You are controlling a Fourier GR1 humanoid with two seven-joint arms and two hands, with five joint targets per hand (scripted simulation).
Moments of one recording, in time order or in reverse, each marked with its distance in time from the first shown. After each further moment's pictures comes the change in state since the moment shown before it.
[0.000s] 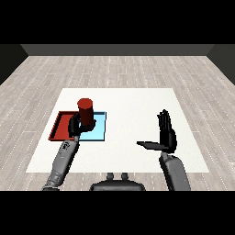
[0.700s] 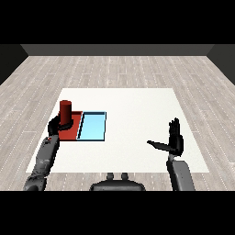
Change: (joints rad) left arm -0.147 0.210 0.256 0.658 0.001 -0.108 -0.122; right arm 0.105 -0.027 -0.161 0.174 -0.045 0.014 -0.088
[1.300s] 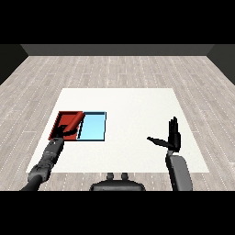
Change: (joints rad) left arm -0.179 -0.021 -0.015 0.534 -0.124 0.068 0.055; right arm -0.079 -0.001 -0.036 0.160 0.035 -0.022 -0.027
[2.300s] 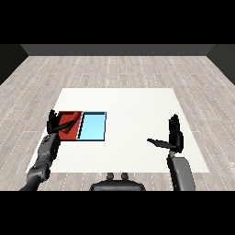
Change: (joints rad) left arm 0.001 0.014 0.237 -0.144 0.230 -0.252 -0.471; right arm 0.018 -0.014 0.016 -0.120 -0.033 0.073 -0.005
